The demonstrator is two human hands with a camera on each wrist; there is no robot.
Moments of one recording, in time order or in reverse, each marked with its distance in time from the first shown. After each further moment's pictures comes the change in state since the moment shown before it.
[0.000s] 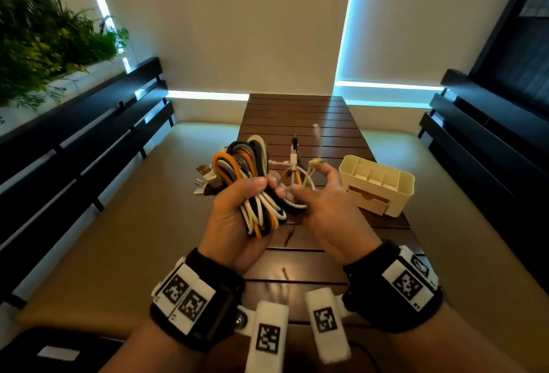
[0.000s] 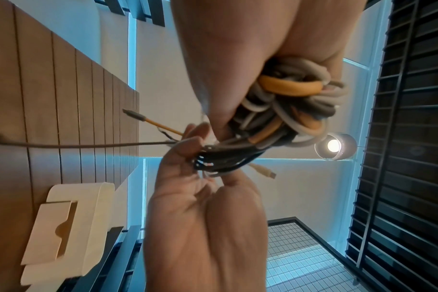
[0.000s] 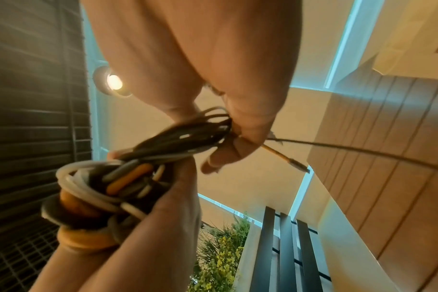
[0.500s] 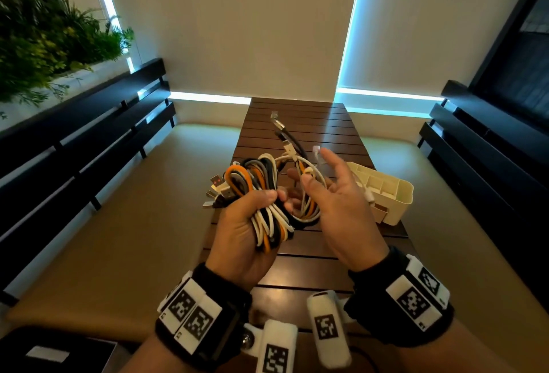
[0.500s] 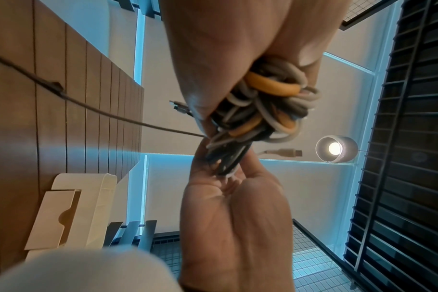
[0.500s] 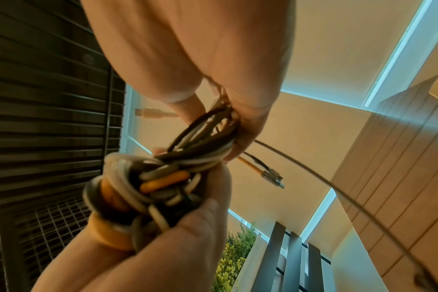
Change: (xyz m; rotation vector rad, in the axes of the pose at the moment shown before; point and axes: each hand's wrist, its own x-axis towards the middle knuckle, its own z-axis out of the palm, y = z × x) left_hand -0.004 -0.016 0.007 -0.012 0.197 0.007; right_hand -0.010 -0.013 -0.002 -0.205 0.046 -0.258
